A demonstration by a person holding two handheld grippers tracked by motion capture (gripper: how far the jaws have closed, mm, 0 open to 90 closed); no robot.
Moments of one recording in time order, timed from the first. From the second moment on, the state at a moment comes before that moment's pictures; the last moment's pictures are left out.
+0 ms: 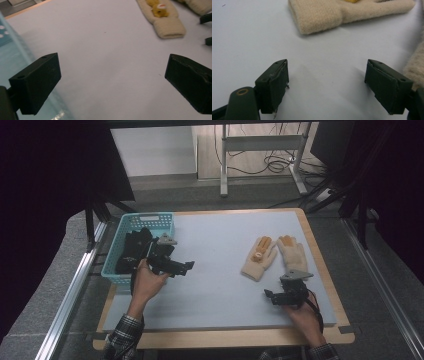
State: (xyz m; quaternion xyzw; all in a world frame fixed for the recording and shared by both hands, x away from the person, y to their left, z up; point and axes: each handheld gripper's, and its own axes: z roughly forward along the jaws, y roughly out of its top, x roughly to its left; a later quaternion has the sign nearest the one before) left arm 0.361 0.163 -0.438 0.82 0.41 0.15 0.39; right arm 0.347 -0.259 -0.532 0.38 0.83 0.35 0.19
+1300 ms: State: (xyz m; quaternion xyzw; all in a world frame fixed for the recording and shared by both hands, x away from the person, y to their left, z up) left arm 0.301 0.129 -0.548 0.84 0.40 0.15 0.35; right arm 0.347 -0.259 -0.532 0.38 0.83 0.35 0.19
